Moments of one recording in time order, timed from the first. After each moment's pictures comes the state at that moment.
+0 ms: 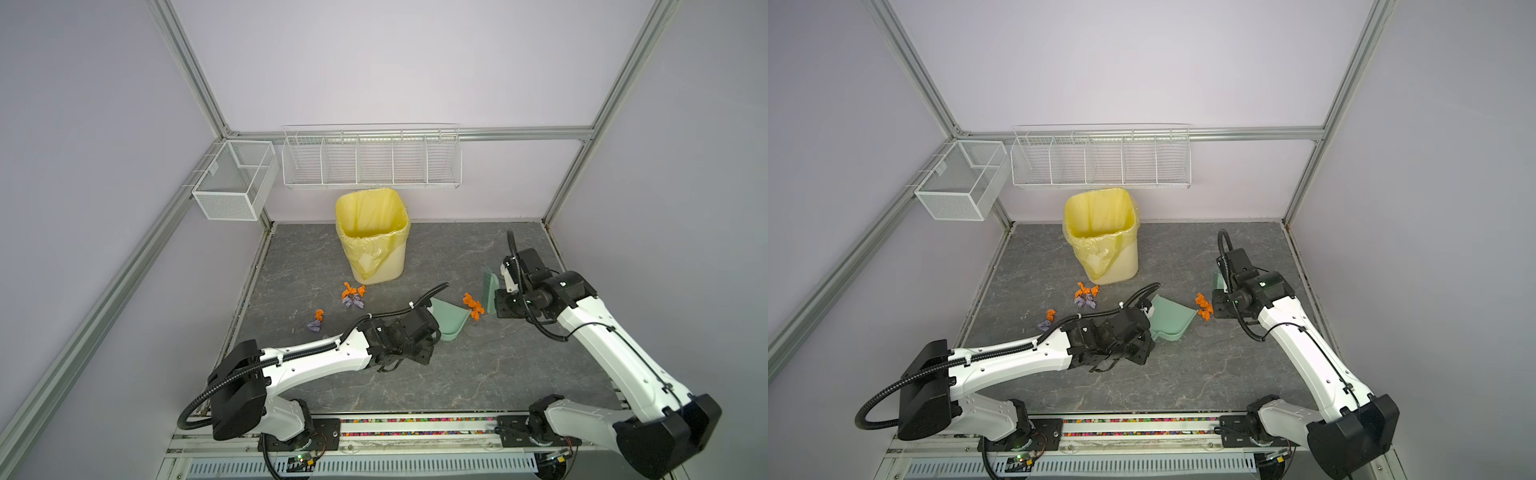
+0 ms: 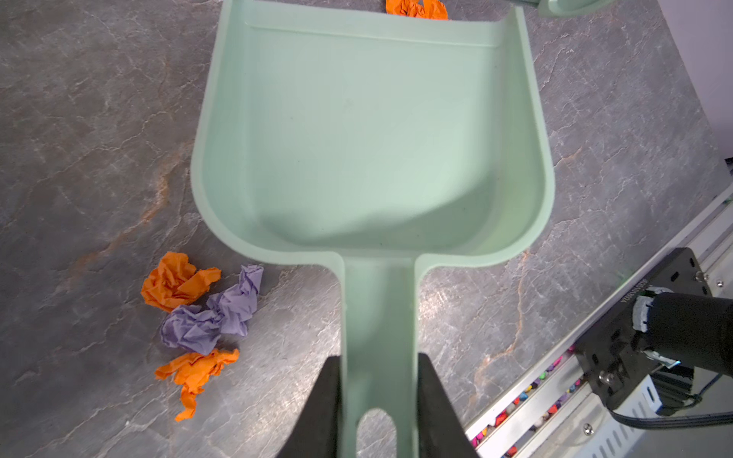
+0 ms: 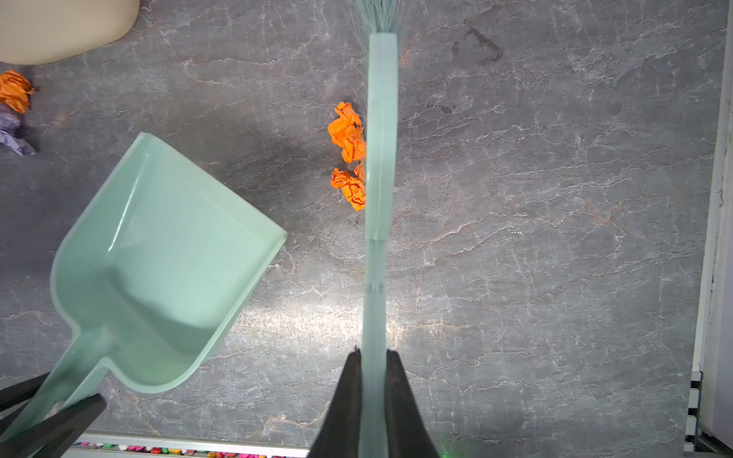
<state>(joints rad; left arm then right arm) -1.17 1.45 1.01 -0.51 -0.12 -0.62 0.40 1.23 1.23 -1.18 0.11 0.35</state>
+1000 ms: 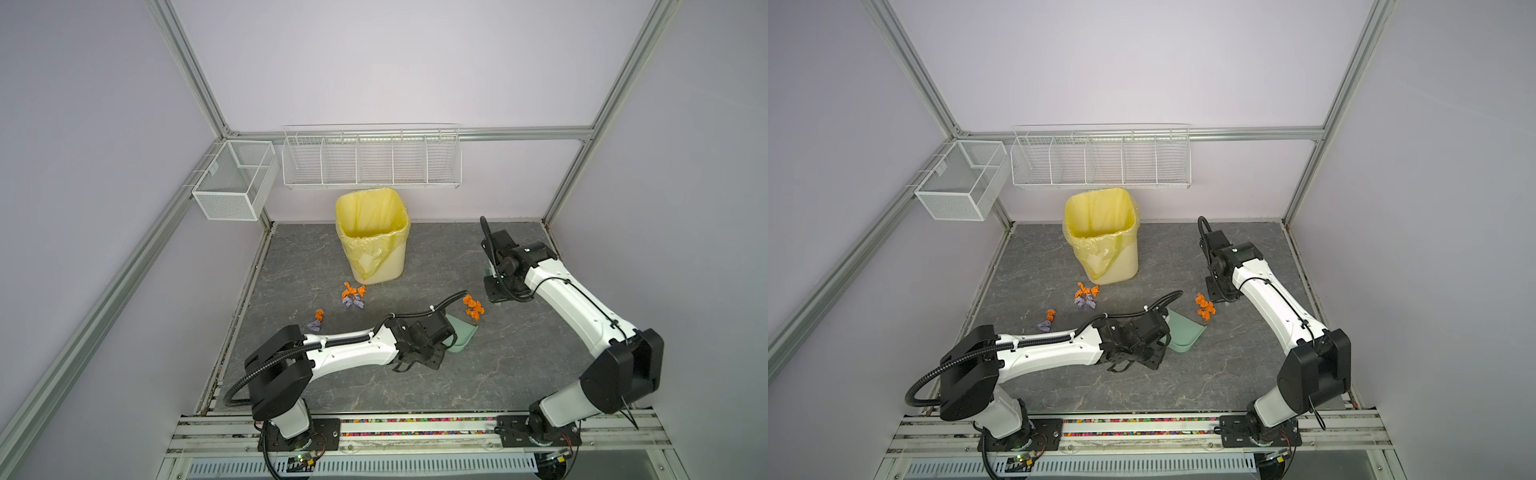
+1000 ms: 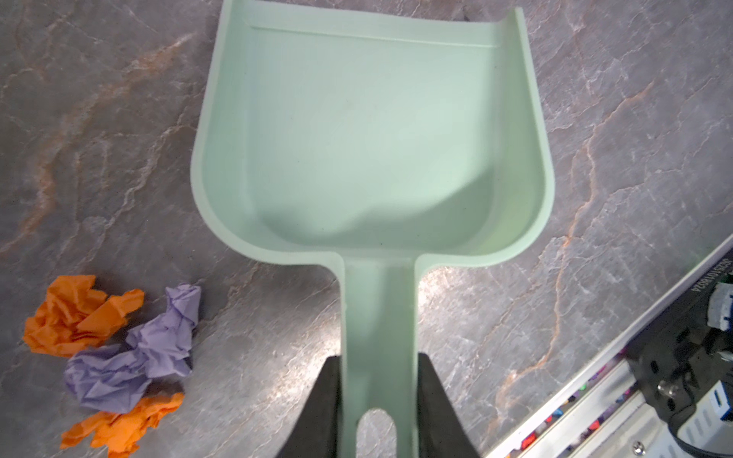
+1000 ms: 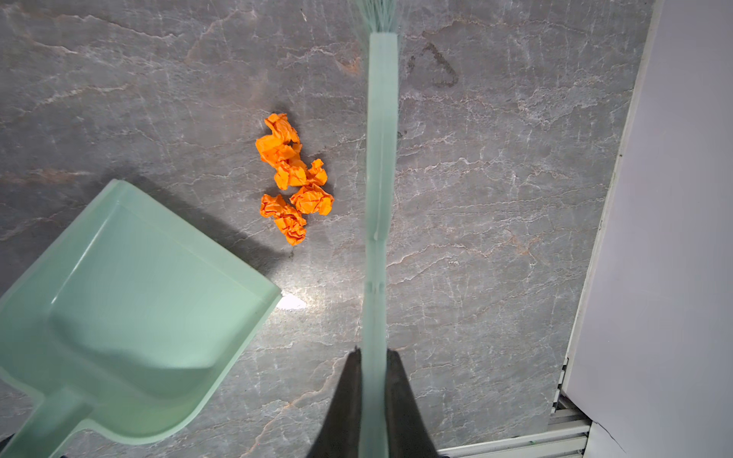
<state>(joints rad) -1.20 1.66 1.10 -0.52 -0.07 -0.59 0.39 1.55 1.43 -1.25 0.28 0.23</state>
